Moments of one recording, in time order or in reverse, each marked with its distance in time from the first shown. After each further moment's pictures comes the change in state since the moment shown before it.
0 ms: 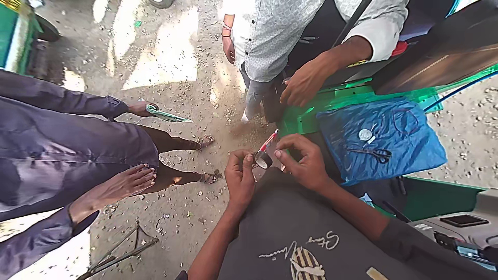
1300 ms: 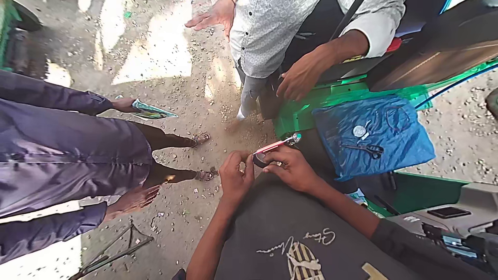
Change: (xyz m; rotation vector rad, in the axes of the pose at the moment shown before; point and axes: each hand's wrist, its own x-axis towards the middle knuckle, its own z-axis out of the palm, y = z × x) left_hand -0.005 -0.010 -0.017 0.571 -0.112 0.201; right_hand -0.020 0.018 0.010 -0.048 -0.324 -0.022
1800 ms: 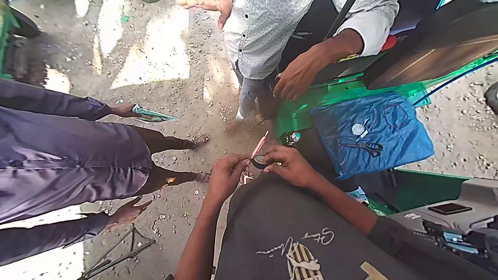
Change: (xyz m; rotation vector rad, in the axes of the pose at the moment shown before) left_hand 0.016 -0.021 -0.034 -0.080 -0.448 -0.196; right_hand 0.002 0.019 -0.006 0.102 -0.110 0.038
